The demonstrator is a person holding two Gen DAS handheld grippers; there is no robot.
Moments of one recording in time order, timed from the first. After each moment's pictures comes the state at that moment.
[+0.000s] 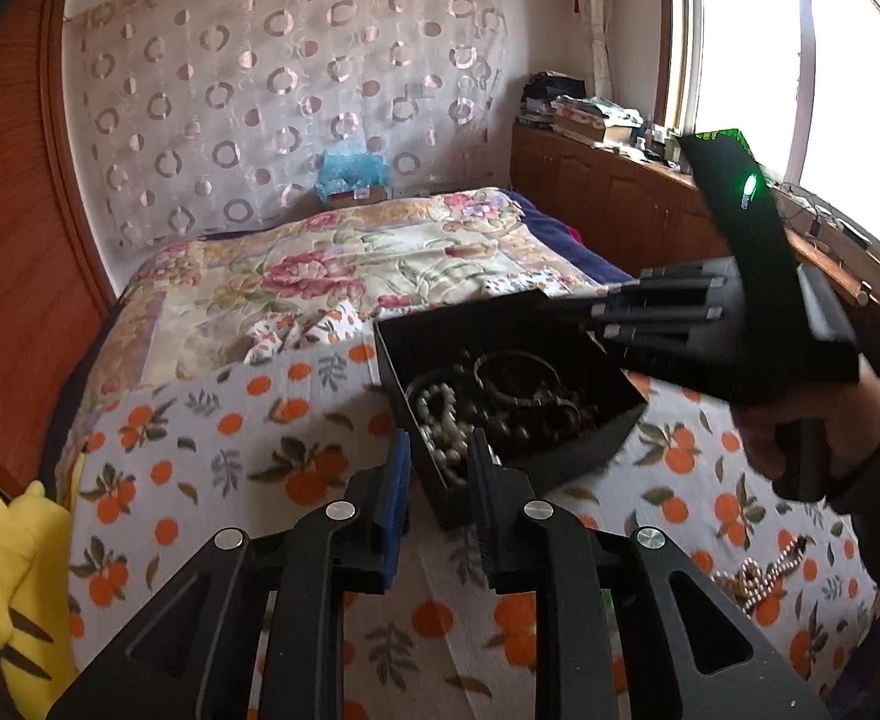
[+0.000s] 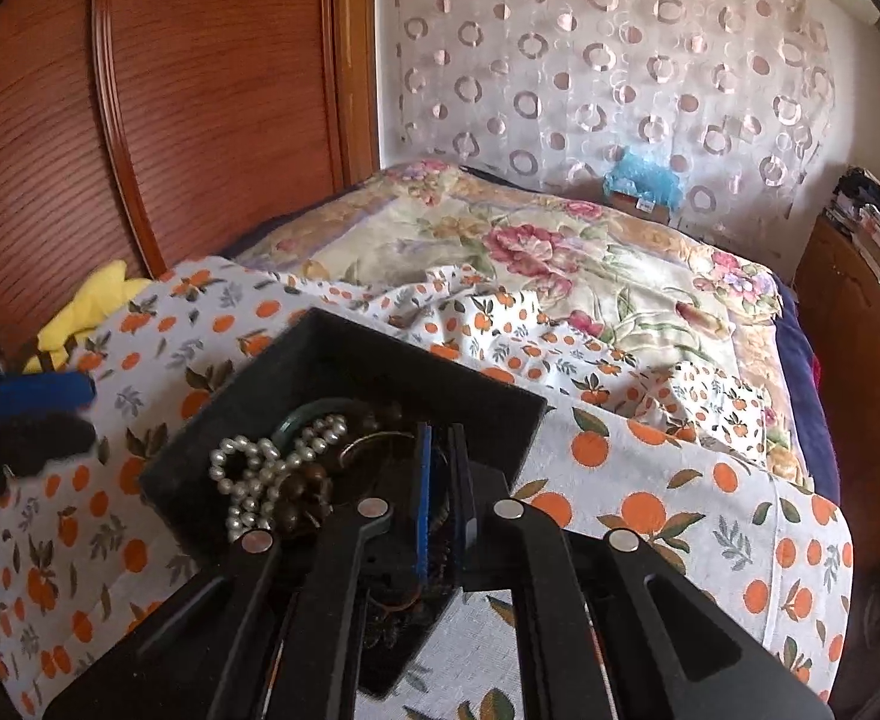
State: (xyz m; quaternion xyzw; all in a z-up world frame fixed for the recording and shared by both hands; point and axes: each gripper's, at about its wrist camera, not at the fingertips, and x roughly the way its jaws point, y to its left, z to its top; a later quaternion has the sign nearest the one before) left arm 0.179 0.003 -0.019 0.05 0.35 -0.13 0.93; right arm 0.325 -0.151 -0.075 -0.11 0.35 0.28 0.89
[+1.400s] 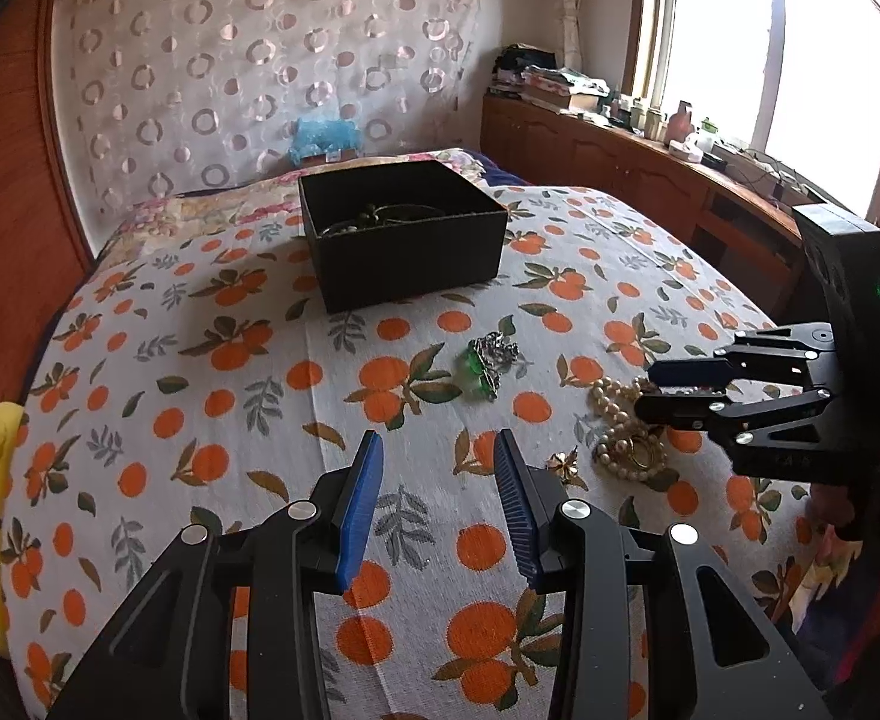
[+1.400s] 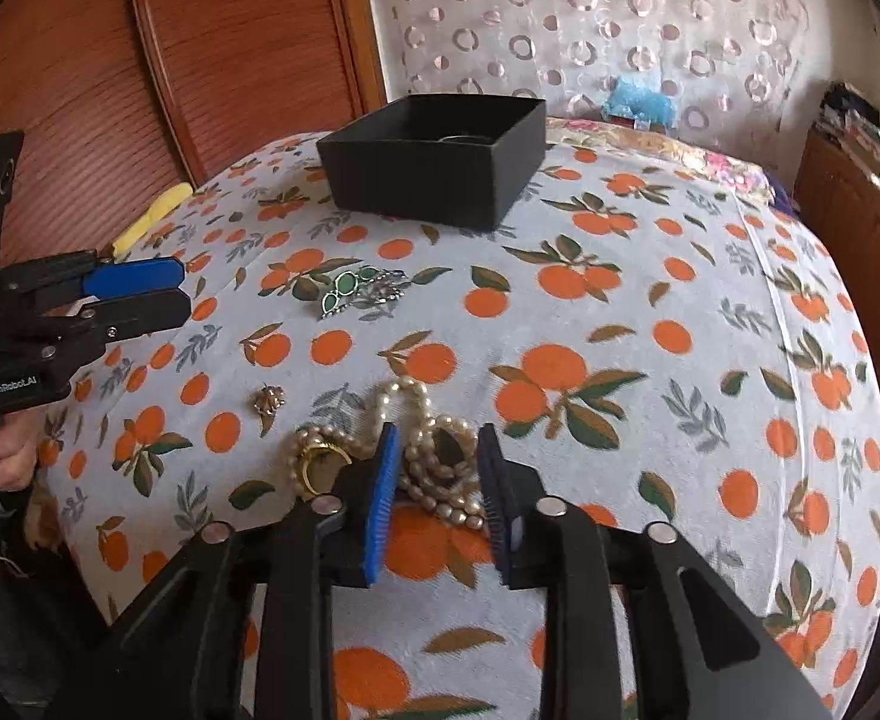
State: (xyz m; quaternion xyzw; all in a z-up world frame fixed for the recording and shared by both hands) left arm 0.063 -0.026 -0.067 0.04 0.38 -0.15 0.91; right arm 0.126 -0.232 -0.129 -0.08 0.42 0.28 0.86
